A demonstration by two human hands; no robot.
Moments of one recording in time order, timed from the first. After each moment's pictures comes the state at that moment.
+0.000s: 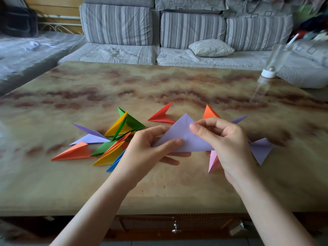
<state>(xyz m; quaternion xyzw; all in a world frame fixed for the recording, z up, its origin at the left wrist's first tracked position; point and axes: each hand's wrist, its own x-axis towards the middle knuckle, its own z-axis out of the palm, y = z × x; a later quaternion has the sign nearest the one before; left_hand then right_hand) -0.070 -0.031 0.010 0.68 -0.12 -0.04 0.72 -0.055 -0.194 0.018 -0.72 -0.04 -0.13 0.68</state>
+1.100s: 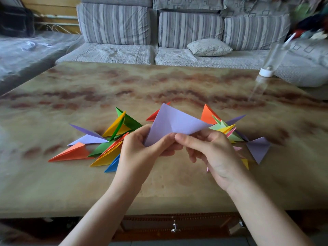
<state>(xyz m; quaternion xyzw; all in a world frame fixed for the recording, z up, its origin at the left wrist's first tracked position) -0.078 -0.042 0.010 0.65 -0.03 0.08 0.75 -0.059 -0.187 0.009 -0.68 -0.07 0.02 0.73</state>
